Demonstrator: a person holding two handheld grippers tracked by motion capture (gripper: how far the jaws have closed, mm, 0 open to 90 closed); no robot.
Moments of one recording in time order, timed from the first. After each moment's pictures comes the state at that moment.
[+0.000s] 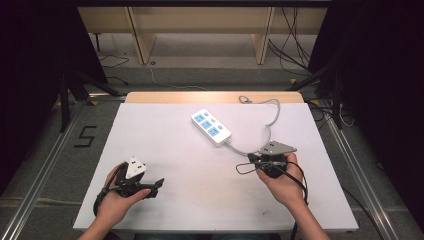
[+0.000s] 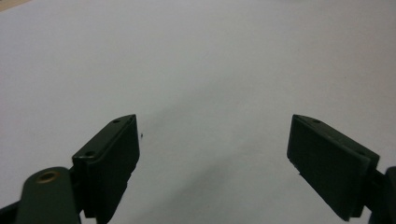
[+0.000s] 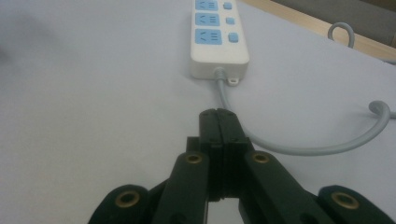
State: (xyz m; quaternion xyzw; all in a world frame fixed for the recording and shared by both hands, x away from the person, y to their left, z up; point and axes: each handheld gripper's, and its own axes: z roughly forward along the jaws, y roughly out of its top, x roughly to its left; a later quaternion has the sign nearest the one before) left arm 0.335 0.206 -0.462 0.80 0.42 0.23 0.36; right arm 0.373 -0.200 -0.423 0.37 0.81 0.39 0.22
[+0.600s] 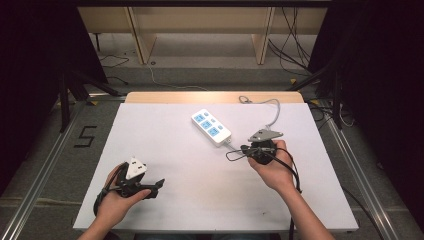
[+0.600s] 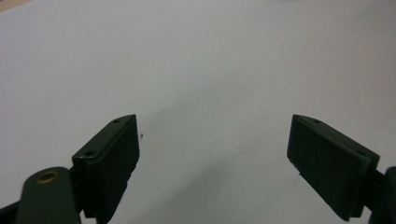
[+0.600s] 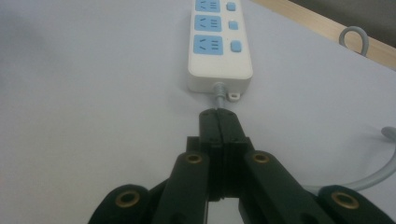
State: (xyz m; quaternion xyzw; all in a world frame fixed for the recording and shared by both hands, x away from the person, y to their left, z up) left arm 0.334 0.205 -0.462 0.81 0.41 0.23 0.36; right arm 0.406 -0.178 -0.416 0.37 0.83 0.36 0.21
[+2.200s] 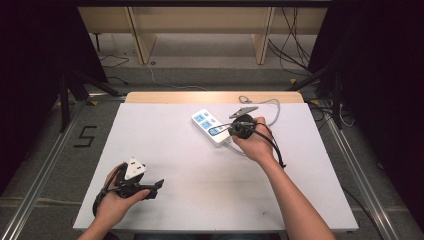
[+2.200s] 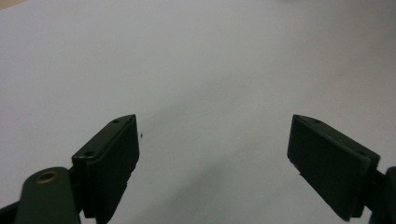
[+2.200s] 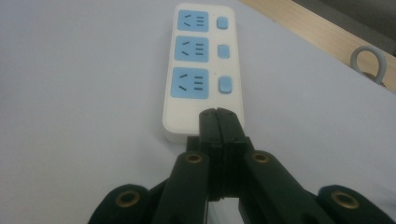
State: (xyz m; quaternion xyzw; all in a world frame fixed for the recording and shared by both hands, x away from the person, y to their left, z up) left arm 0.333 0.208 -0.463 0.81 0.41 0.23 0.36; right arm 0.481 -0.135 -0.409 0.37 0.85 0.32 0.19
